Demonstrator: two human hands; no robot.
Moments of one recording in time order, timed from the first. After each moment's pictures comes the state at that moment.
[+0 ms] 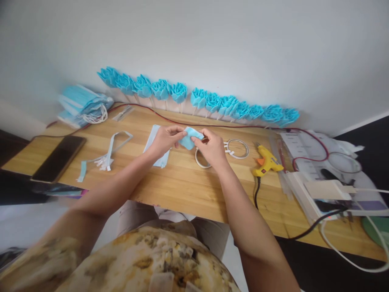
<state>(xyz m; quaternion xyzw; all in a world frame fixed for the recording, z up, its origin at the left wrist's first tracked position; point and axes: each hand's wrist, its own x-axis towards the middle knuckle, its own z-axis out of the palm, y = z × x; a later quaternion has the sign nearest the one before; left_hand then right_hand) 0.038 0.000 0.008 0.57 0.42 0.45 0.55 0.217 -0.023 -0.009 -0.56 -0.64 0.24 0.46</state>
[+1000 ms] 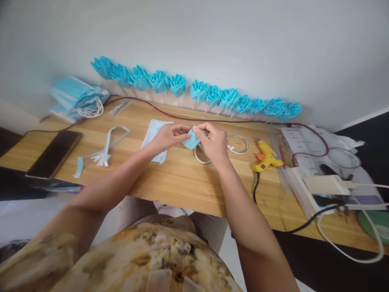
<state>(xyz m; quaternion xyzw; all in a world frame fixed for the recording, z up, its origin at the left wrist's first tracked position) 0.037 0.008 -0.013 0.66 0.38 0.39 0.51 0.218 -0.027 -0.003 -0.53 -0.67 0.16 0.49</state>
